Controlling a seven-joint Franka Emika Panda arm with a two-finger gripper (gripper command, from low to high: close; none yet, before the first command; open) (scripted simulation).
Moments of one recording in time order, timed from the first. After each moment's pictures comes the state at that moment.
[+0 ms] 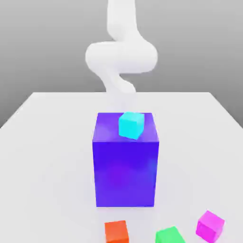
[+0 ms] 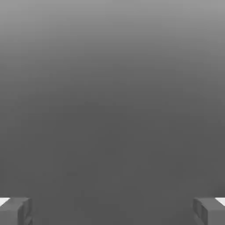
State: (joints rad) arm 0.02 -0.71 0.01 -2.30 -0.01 2.33 0.78
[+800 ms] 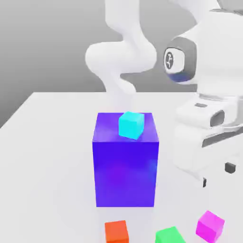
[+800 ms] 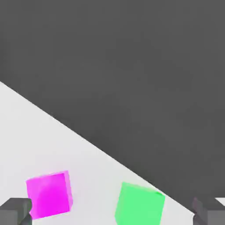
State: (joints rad) arm 0.21 0.17 0.16 -2.34 -0.10 2.62 0.57
